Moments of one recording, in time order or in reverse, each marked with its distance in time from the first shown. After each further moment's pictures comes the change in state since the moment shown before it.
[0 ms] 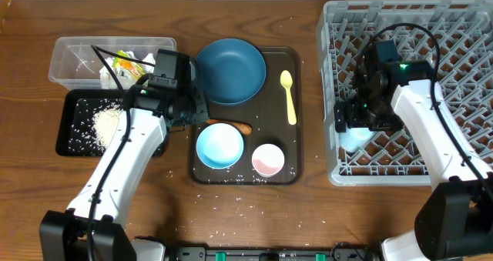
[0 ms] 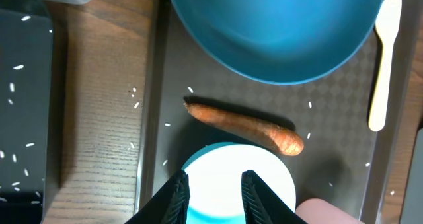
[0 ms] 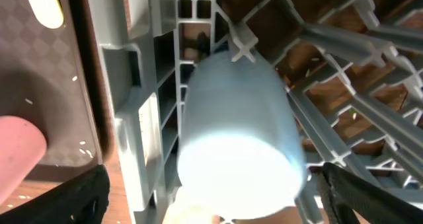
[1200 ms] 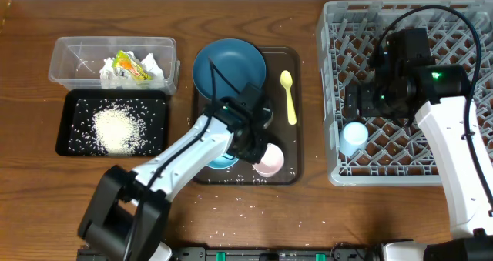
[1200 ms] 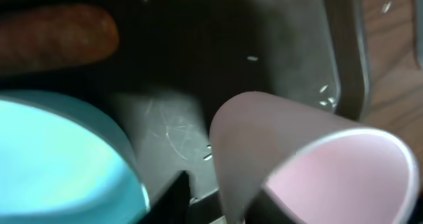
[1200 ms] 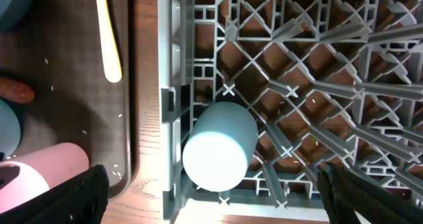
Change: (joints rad) left arm -0.409 0.189 -0.043 -0.005 0.103 0.167; right arm -0.019 -0.171 0.082 0.027 -0.003 0.000
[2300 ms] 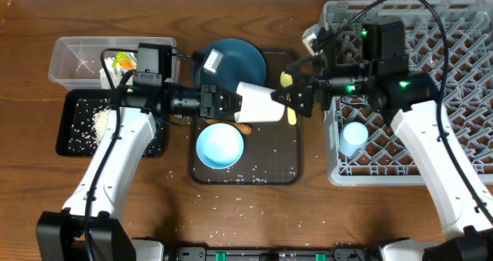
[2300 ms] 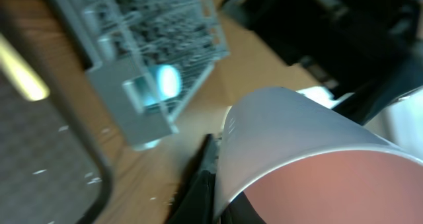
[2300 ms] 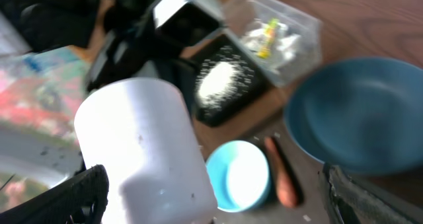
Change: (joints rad) left arm 0.497 -0.185 0.035 0.182 1.107 -0.012; right arm 0.144 0.001 -0.089 0.609 -1.025 -0.219
